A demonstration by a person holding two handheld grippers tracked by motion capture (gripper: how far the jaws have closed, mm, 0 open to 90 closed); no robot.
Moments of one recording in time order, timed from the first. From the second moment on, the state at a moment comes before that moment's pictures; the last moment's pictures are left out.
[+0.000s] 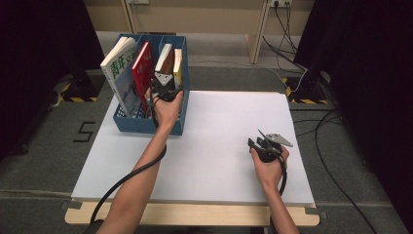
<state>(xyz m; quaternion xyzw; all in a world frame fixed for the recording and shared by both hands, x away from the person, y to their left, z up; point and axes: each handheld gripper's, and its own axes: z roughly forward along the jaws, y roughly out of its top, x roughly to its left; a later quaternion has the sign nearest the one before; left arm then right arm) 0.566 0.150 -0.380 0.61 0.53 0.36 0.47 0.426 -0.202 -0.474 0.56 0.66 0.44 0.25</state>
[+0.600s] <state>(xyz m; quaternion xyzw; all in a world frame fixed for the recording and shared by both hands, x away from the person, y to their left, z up) 0.539 0.155 -0.373 0.63 0.51 0.35 0.47 0.426 -0.201 -0.473 0.56 0.66 0.44 0.26</state>
